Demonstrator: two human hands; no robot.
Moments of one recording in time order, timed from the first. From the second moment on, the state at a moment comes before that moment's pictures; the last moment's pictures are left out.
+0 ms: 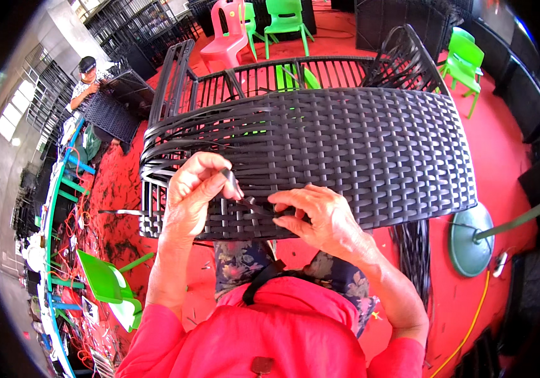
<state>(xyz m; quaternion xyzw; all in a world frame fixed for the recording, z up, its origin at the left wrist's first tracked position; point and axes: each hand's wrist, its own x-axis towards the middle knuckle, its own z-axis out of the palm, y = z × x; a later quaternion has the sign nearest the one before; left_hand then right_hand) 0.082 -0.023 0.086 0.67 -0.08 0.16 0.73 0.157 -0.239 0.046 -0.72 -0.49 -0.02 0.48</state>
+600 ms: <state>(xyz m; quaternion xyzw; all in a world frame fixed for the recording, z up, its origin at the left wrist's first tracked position) 0.079 -0.002 0.097 0.72 -0.11 0.07 0.69 0.165 -0.243 0.042 -0.69 -0.45 0.04 0.56</state>
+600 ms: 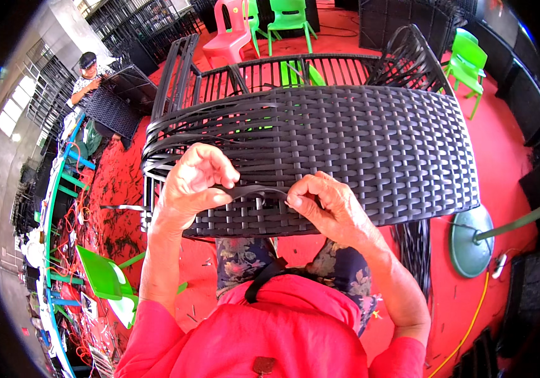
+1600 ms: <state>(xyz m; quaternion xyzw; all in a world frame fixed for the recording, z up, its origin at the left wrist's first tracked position) 0.059 -0.017 0.071 0.96 -0.20 0.21 0.01 0.155 -0.247 0.047 -0.67 -0.29 0.07 0.68</state>
